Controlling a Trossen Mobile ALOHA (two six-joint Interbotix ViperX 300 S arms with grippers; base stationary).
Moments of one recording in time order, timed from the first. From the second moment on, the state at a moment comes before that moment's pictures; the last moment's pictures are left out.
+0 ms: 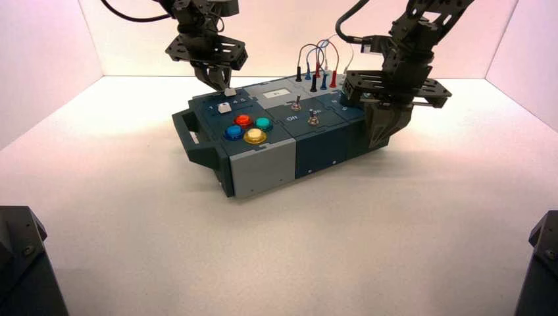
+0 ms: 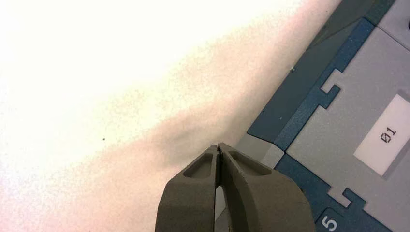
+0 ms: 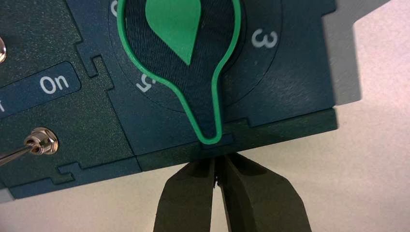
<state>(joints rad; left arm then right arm) -0.37 0.37 0.44 -0.20 0.38 0.25 0.38 0.15 0.79 0.21 0.49 0.08</state>
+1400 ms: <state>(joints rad) -0.43 0.19 0.67 -0.22 0.32 0.21 0.32 0.20 0.69 0.10 0.50 0.08</state>
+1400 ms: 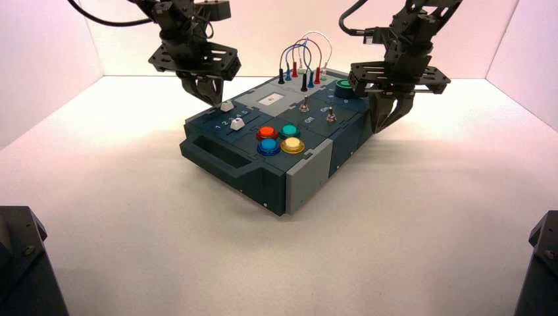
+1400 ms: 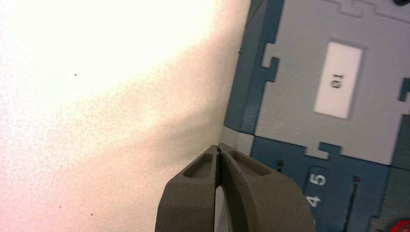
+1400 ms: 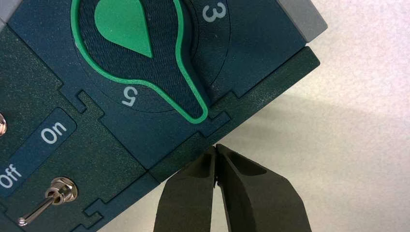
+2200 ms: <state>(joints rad) -0.51 0.02 0.69 -0.22 0.38 0.20 0.33 0.01 0.78 0.09 0.57 0.08</state>
